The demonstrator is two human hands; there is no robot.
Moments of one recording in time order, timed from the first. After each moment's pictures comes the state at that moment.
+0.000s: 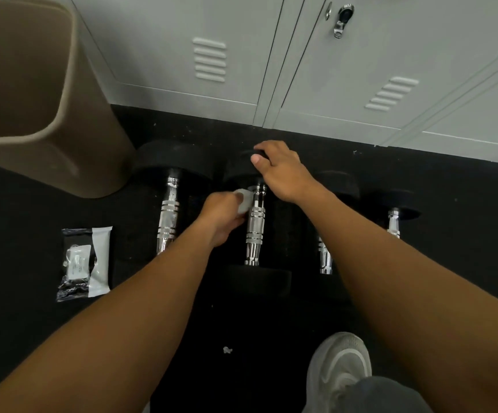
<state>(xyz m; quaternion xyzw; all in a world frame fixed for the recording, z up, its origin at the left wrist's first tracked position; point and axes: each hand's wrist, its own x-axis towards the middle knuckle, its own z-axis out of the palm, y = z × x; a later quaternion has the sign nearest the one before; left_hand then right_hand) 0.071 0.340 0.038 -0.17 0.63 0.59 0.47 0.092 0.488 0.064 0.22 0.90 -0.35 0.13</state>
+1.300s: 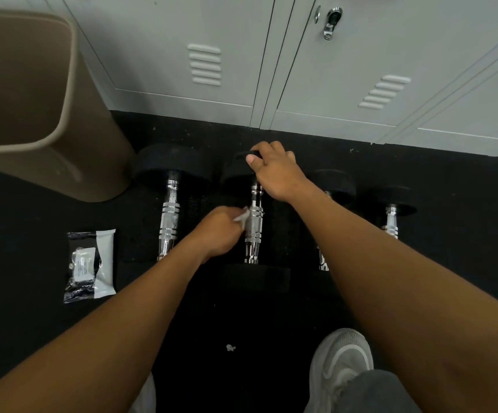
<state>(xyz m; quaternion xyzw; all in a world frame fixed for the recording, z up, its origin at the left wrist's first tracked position) 0.085 0.311 0.033 0.16 0.79 0.39 0.45 0.088 0.483 0.060 0.25 0.90 -0.33 0.14</state>
